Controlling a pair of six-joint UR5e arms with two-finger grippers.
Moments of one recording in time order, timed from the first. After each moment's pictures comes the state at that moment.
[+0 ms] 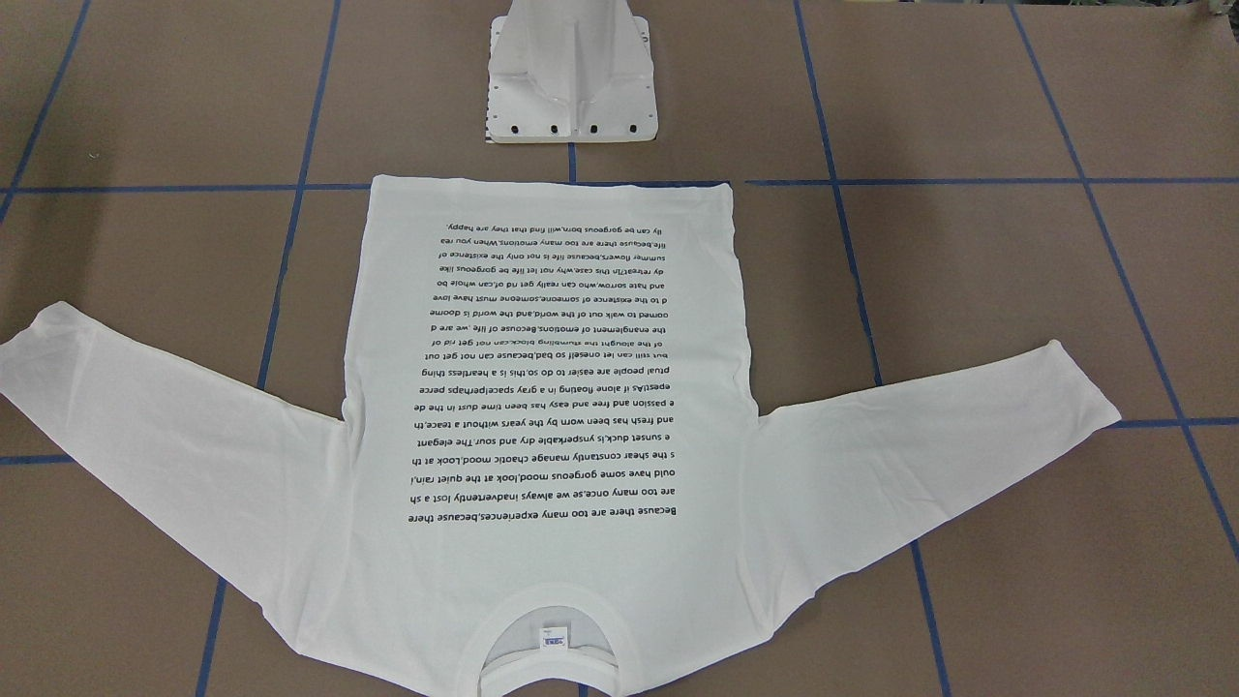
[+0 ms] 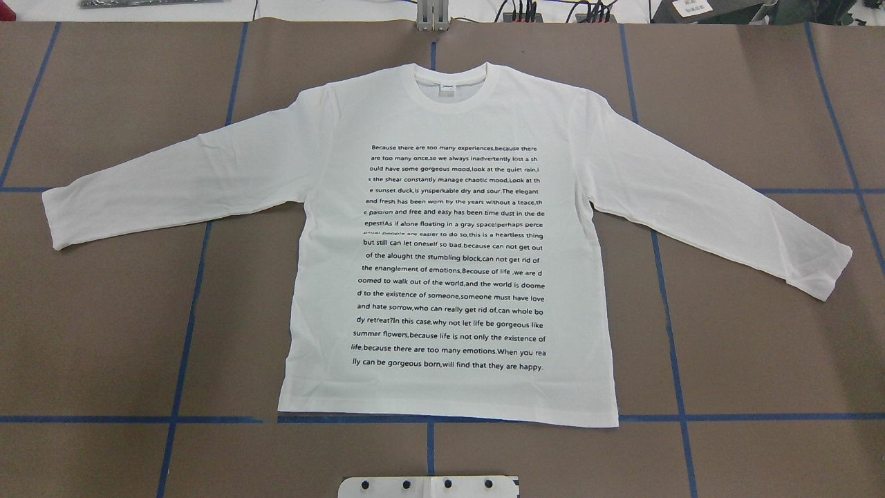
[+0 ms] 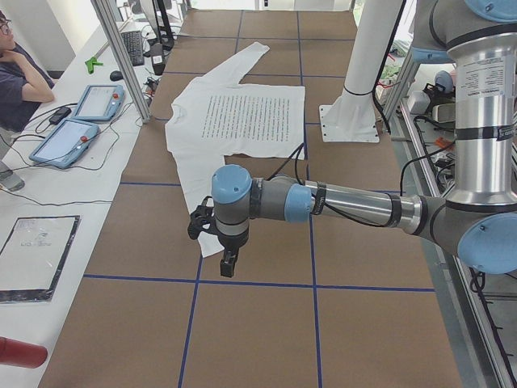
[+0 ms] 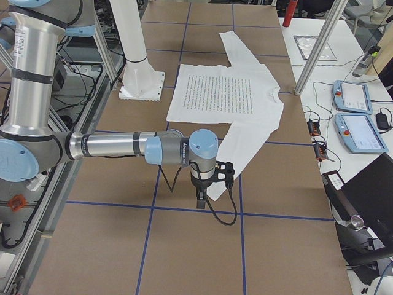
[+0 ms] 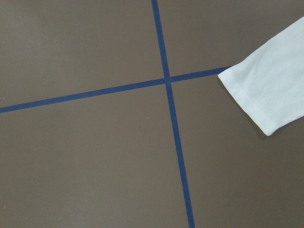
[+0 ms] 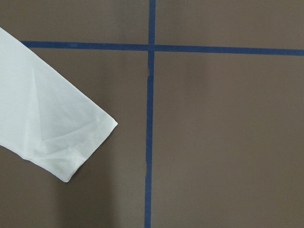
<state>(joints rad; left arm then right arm) -1.56 -1.47 -1.82 -1.52 -2.27 0.09 1.55 -1.77 1.85 -1.62 2.29 0.03</state>
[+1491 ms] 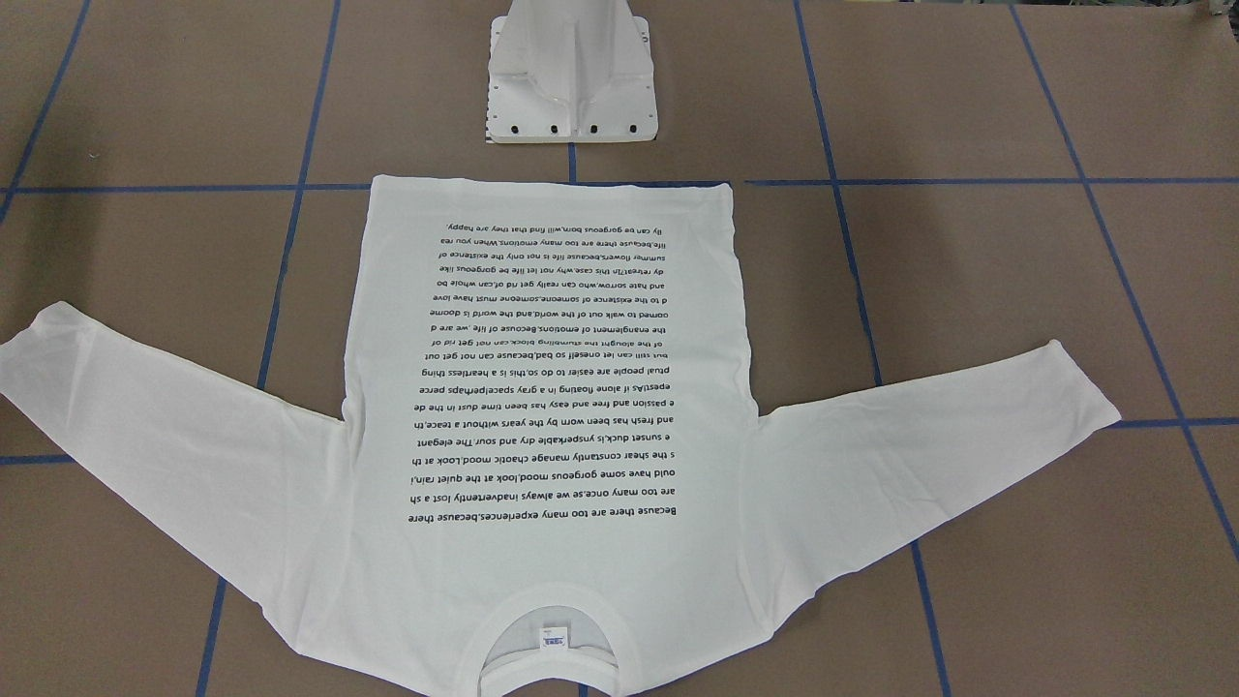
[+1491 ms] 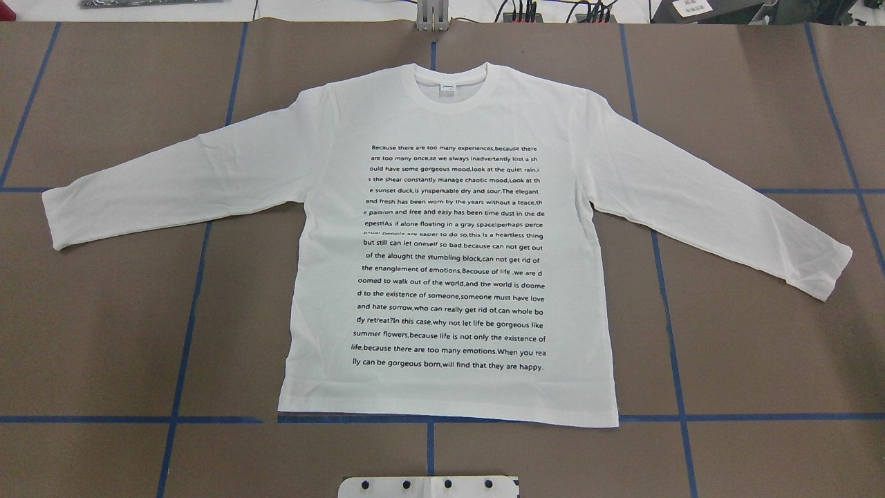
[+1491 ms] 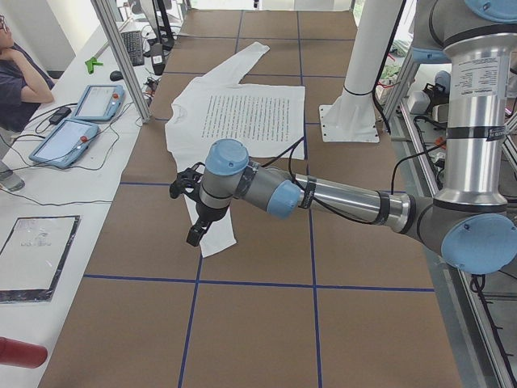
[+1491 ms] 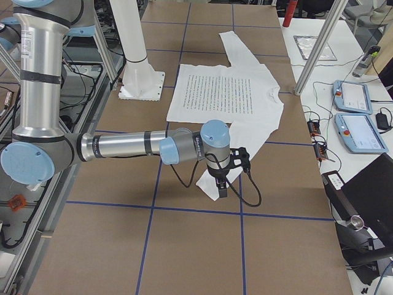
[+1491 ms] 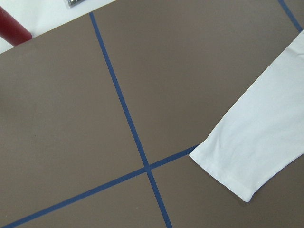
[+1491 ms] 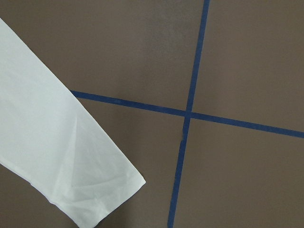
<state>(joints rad) -1.55 -1.54 -1.79 -1.85 -2.28 0.08 1.50 -1.68 1.78 -1.42 2.31 0.04</state>
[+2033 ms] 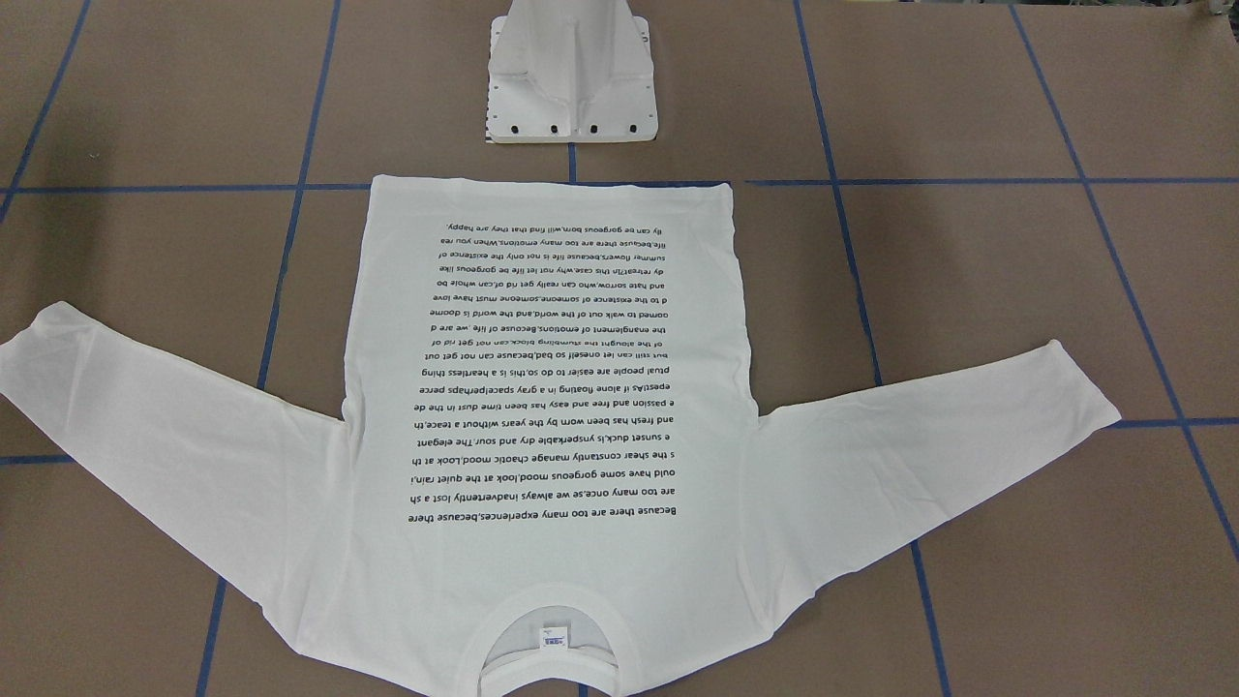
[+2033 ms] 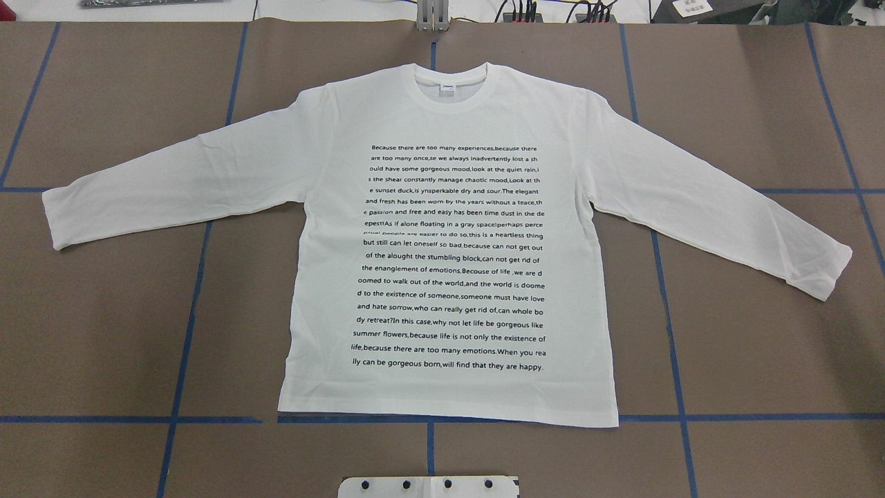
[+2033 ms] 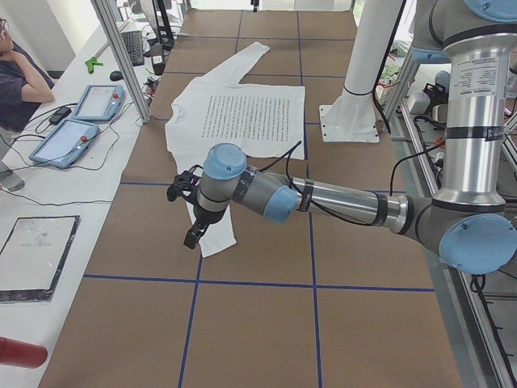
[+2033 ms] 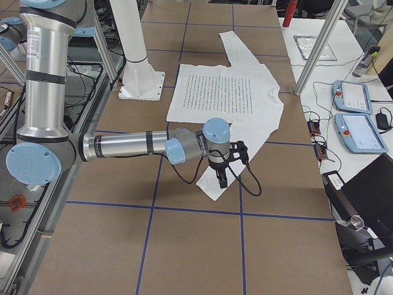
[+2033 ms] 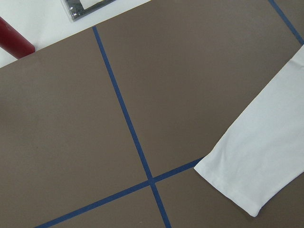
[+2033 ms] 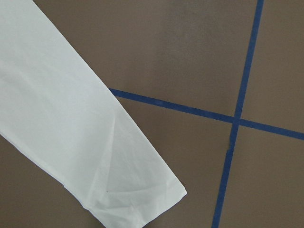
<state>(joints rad) -1.55 -1.54 -1.76 -1.90 -2.27 0.05 1.39 -1.69 1.78 -1.32 2.33 0.16</state>
